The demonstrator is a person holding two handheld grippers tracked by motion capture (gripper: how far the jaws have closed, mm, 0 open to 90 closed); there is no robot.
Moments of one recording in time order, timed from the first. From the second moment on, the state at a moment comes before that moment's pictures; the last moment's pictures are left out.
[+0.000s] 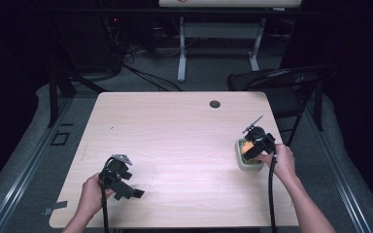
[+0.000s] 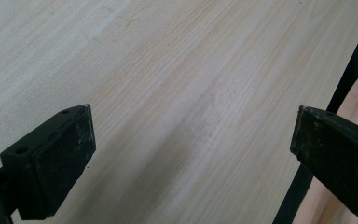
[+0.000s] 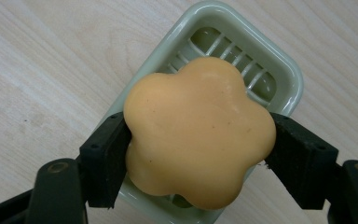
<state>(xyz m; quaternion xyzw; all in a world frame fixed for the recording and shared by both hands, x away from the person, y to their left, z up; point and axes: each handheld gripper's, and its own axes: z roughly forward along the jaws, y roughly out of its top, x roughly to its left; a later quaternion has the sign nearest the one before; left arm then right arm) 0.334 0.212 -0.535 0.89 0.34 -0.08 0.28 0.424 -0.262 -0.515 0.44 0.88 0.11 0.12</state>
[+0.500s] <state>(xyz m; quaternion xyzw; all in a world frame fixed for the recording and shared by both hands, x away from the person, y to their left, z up) 0.334 0.209 -0.538 0.90 0.34 -0.09 0.27 0.426 -0.261 -0.524 0.44 0.89 0.09 0.13</state>
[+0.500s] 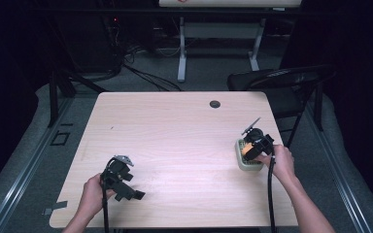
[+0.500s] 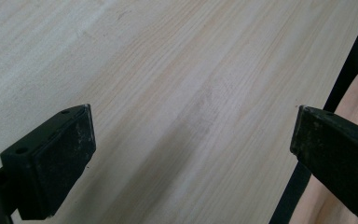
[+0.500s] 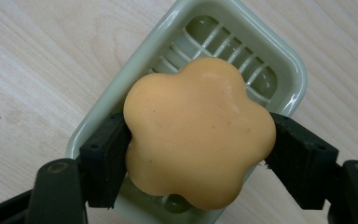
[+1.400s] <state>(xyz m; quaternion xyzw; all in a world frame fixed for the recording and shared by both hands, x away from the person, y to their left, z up) 0.332 0.209 -0.536 0.90 0.34 -0.09 0.28 0.421 -0.263 -0.512 0.43 0.89 0.12 0.14</state>
